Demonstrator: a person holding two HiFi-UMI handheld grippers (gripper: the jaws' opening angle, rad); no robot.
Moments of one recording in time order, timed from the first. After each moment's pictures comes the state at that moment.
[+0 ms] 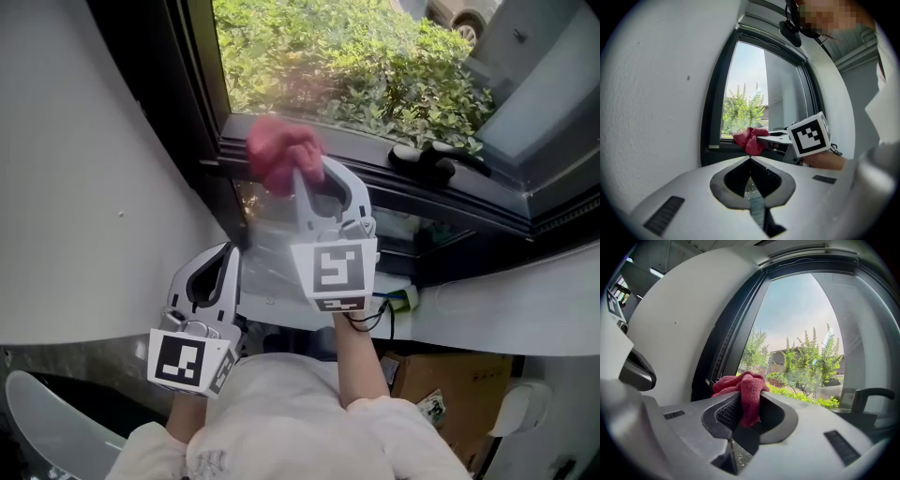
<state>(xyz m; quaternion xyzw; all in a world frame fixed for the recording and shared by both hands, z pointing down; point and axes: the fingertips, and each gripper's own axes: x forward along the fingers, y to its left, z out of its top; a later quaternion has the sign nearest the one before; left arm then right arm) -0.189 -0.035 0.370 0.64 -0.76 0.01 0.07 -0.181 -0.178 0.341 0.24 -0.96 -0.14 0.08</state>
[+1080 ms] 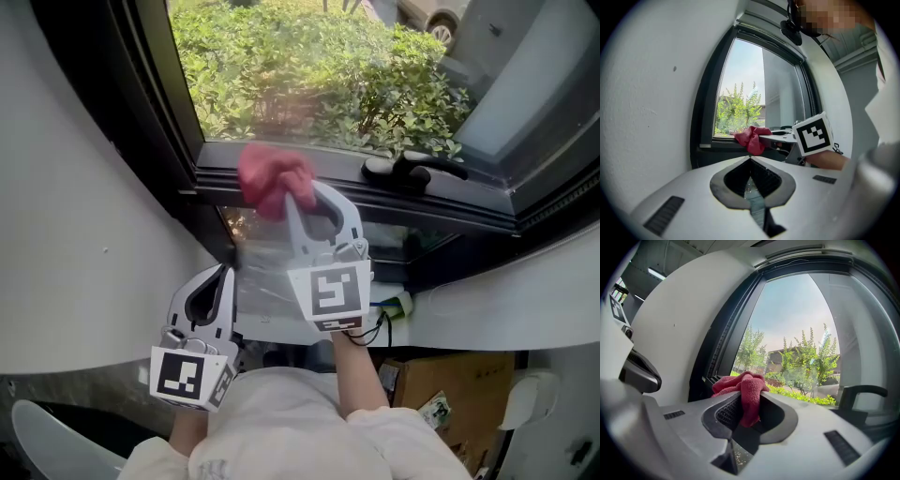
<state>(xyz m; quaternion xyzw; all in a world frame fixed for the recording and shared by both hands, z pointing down) -0.179 -0.052 0.372 0.66 -0.75 0.01 0.08 -0.159 -0.190 0.340 0.26 -0.95 -0.14 0.07</state>
